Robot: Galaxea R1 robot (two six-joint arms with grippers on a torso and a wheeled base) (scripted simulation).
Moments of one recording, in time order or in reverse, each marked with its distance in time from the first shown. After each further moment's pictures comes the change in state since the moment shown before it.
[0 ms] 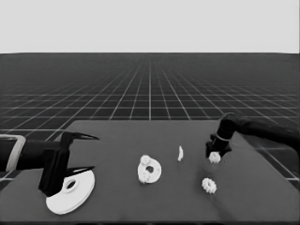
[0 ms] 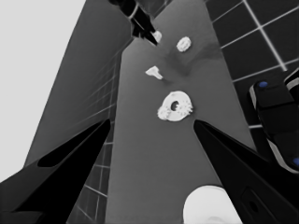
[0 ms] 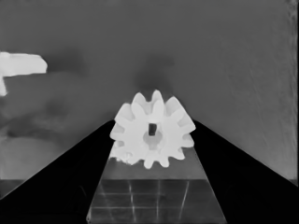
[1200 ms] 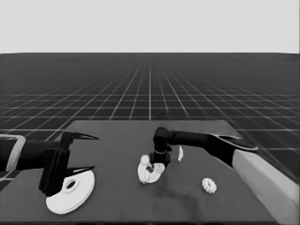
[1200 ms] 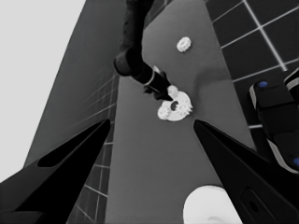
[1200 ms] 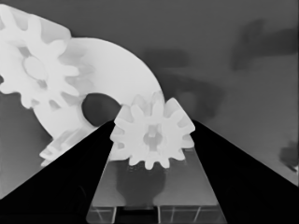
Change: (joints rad) left arm 0.000 0.000 0.000 0.000 0.000 0.000; right arm -0.137 0.652 -0.147 -0.179 -0.048 0.514
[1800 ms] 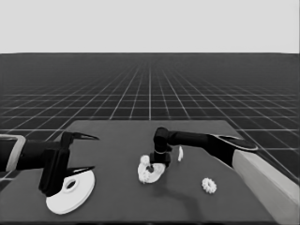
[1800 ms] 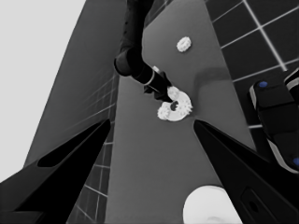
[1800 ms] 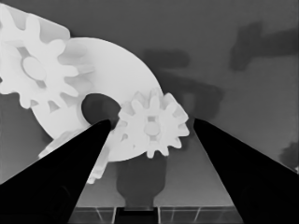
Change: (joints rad) left arm 0.000 0.000 0.000 0.000 0.000 0.000; right arm -0.002 0.001 -0.002 -0.002 0.001 -0.001
